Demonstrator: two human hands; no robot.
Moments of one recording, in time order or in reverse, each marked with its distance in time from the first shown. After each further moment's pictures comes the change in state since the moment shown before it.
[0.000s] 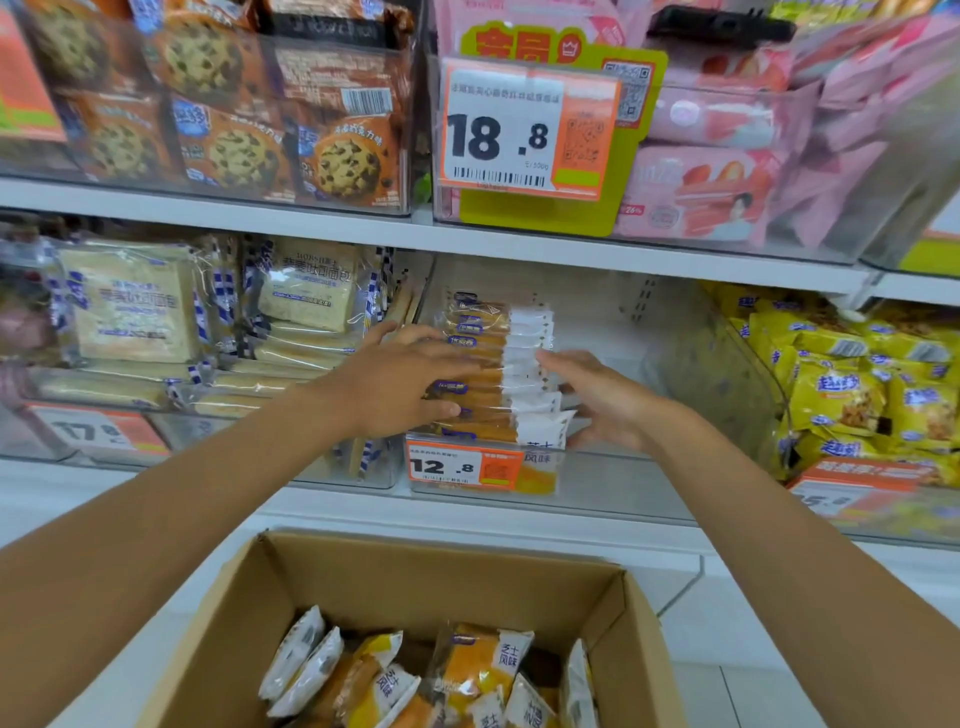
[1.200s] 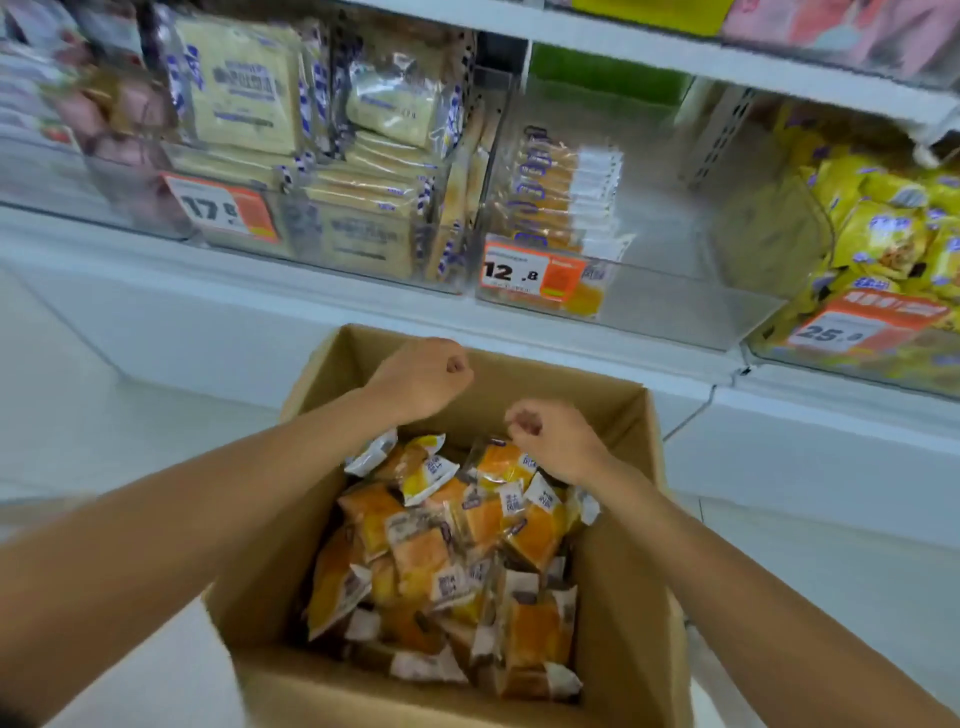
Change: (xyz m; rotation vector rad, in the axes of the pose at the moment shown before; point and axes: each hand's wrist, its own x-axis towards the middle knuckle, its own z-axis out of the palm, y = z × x) left_hand -0.147 0.076 0.096 -0.675 -0.076 -0.466; right_hand -0.097 0.173 0.127 -0.727 -0.024 -0.232
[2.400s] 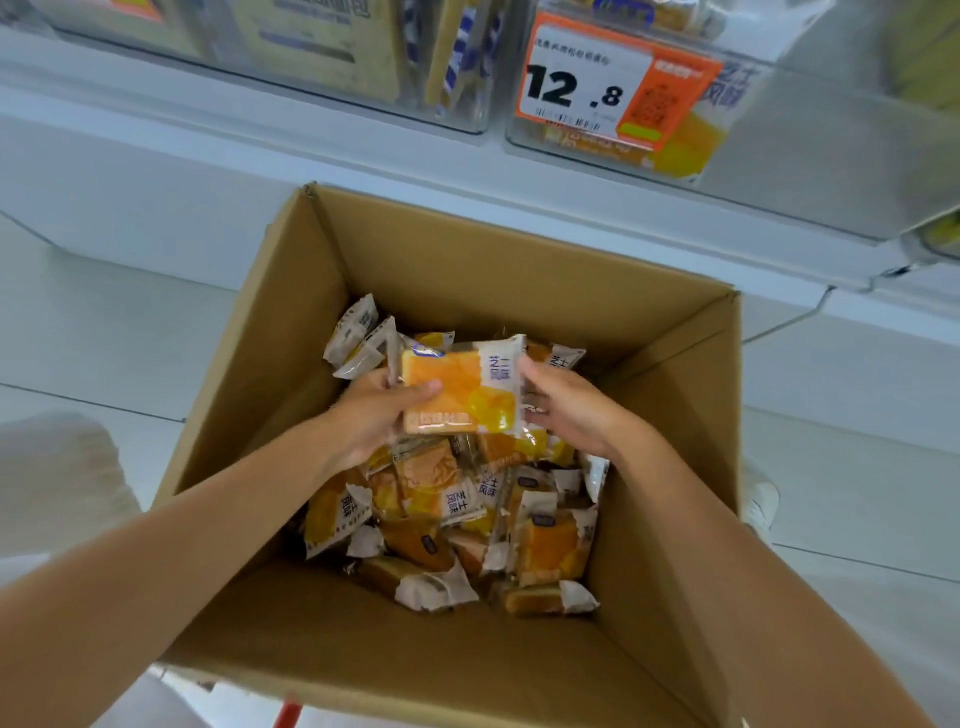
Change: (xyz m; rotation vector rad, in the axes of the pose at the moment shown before) left_hand -0.020 -0.121 0.124 -1.216 -0.200 -0.741; right_hand 0.033 0.088 0.096 0.992 -0.435 0.491
